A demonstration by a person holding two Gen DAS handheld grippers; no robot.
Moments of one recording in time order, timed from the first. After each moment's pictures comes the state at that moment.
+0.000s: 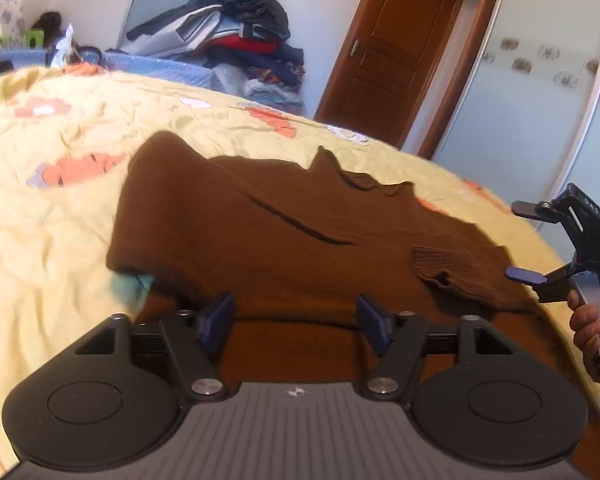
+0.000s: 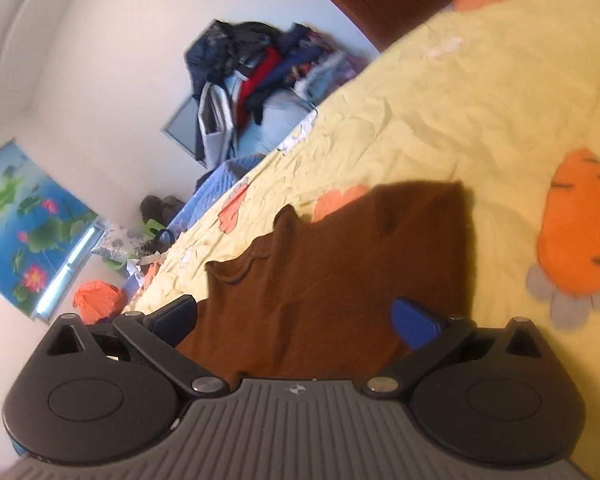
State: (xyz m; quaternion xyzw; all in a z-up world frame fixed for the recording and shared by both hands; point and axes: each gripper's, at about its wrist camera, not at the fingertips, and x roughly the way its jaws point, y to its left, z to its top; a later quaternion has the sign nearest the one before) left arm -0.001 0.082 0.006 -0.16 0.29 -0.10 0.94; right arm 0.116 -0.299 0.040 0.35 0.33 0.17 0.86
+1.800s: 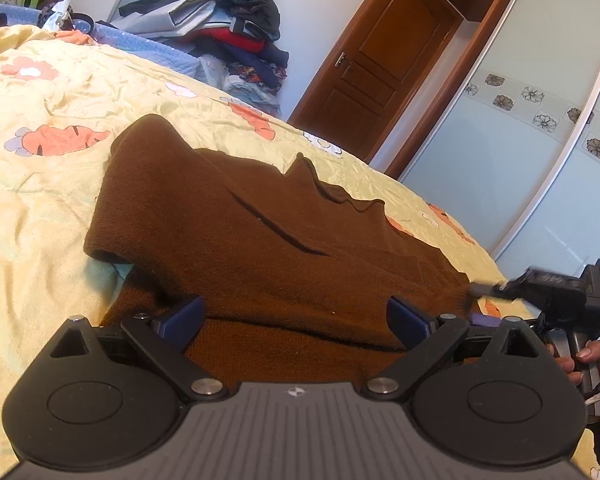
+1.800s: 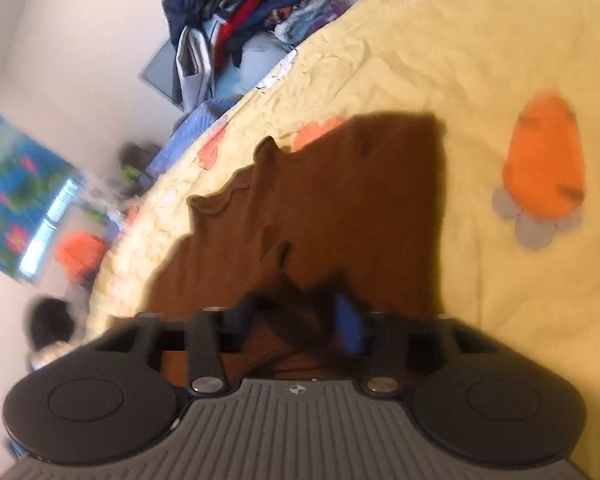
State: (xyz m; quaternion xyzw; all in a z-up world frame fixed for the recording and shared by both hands) left arm 0.006 0.089 -0.002 -0.22 0.28 -0.14 0.93; right arm 0.094 -0.311 0.031 0.36 0.40 0.18 0.82
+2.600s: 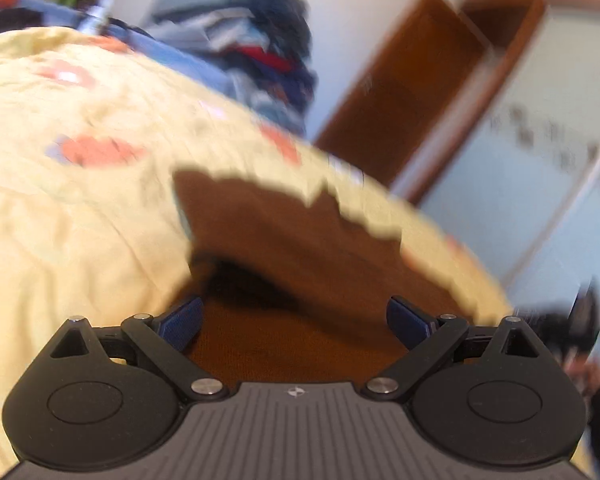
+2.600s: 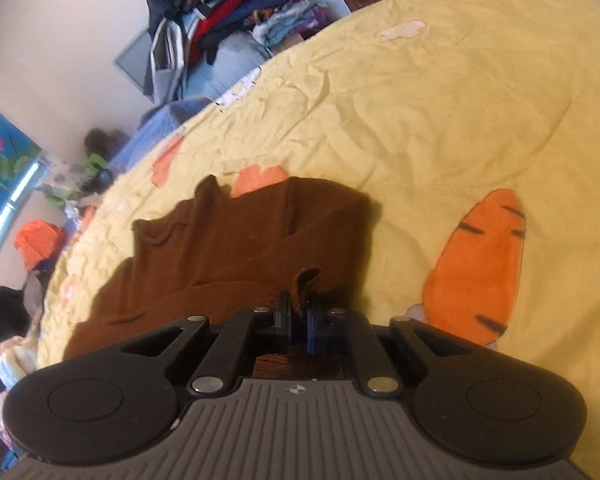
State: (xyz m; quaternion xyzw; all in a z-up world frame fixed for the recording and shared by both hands) left arm -0.010 0.114 0.014 -0.29 0.24 -0.09 0.92; right arm 0.138 -0.339 0.047 0.27 0.42 0.13 0.86
